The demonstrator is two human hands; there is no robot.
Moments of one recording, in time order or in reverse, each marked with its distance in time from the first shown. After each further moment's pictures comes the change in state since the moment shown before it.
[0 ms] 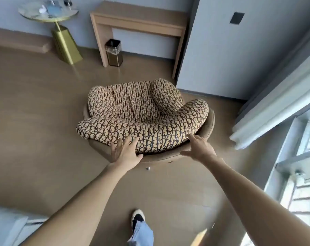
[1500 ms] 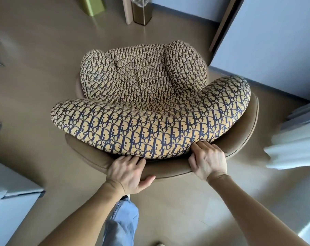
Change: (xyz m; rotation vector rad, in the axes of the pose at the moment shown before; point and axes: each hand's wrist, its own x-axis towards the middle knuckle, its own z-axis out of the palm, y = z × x) left_hand 0.143 0.060 0.126 0.275 0.343 0.301; right_hand 0.211 0.105 0.076 -0.197 0.232 -0.483
